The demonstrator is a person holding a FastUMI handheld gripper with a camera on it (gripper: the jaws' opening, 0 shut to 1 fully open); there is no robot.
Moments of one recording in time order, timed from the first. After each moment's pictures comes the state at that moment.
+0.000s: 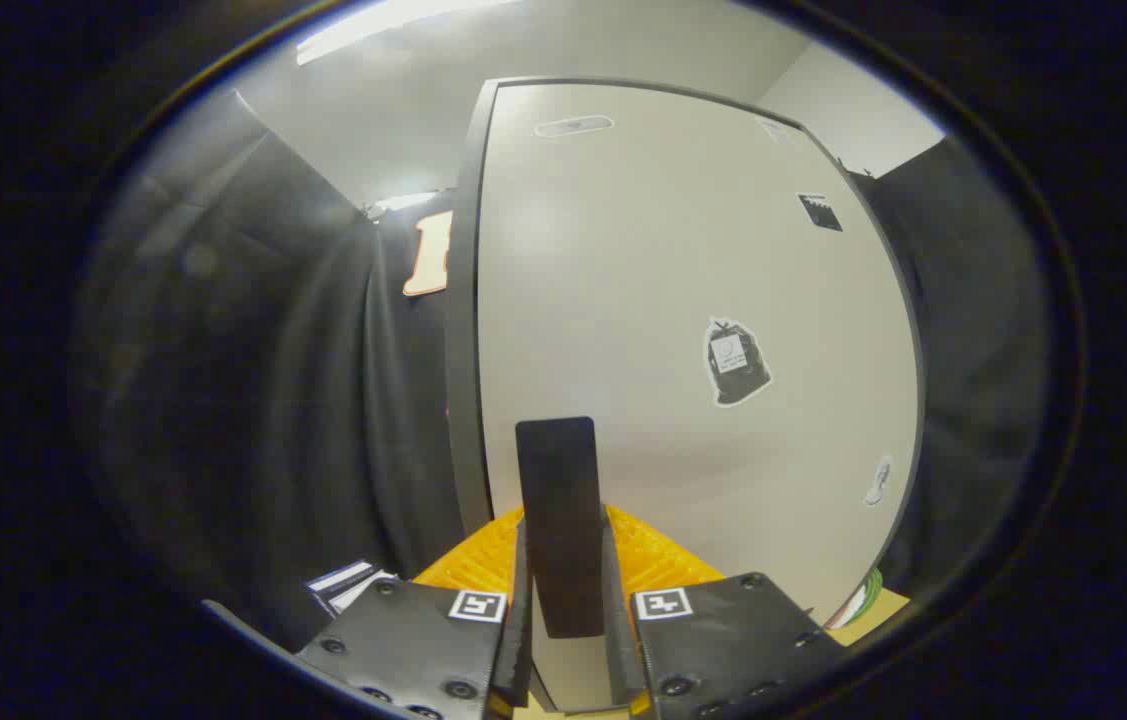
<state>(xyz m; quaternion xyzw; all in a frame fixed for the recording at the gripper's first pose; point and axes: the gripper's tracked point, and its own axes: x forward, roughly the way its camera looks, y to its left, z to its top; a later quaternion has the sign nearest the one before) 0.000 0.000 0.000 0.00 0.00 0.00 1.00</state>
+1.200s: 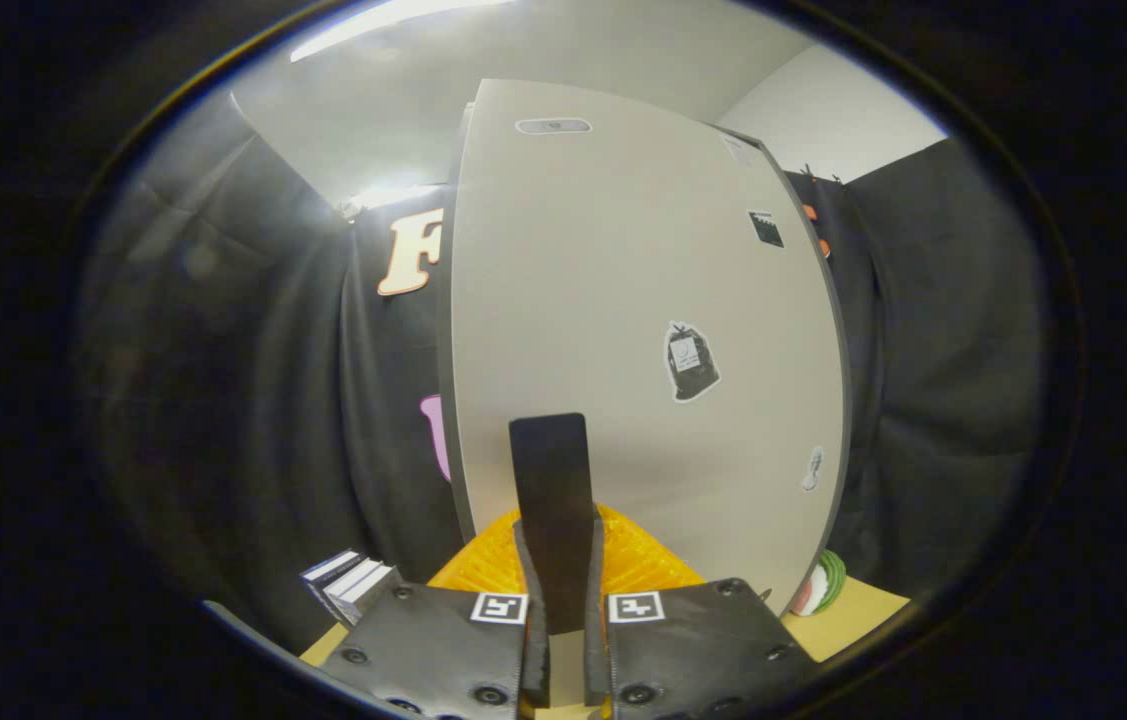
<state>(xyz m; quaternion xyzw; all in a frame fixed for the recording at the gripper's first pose) -0.056 -0.017 0.004 0.00 0.01 -0.05 1.00</state>
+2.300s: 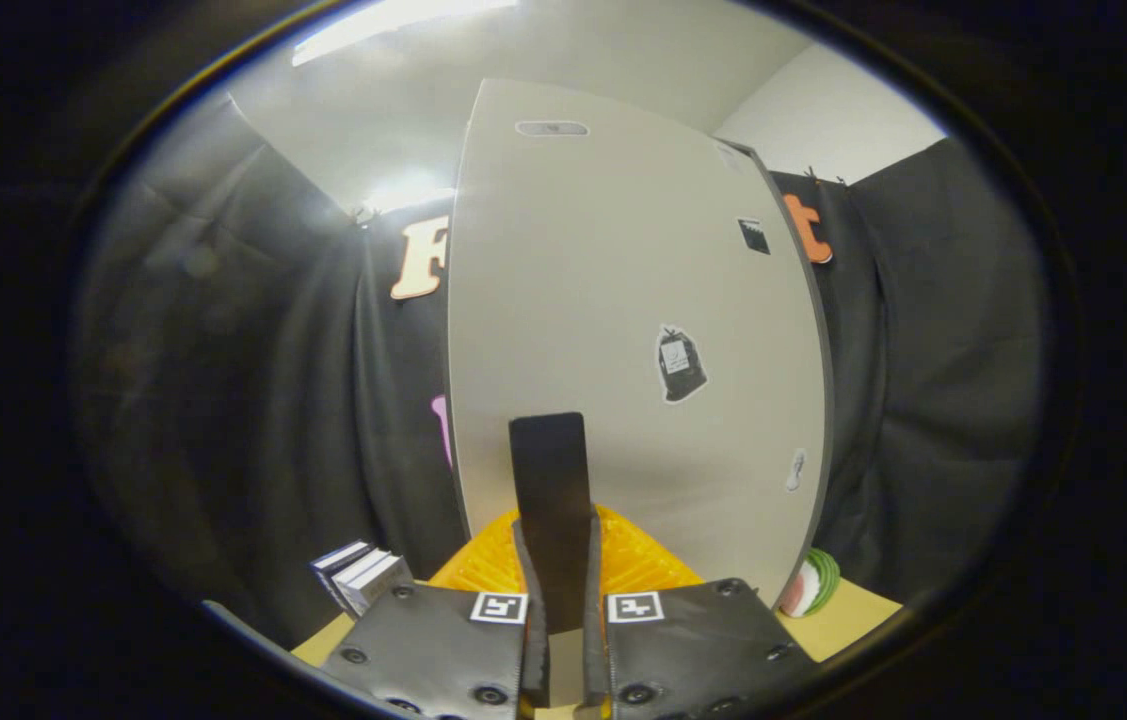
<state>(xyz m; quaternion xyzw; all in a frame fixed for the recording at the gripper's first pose) -0.086 -0.031 0.009 0.00 0.01 -0.03 1.00</state>
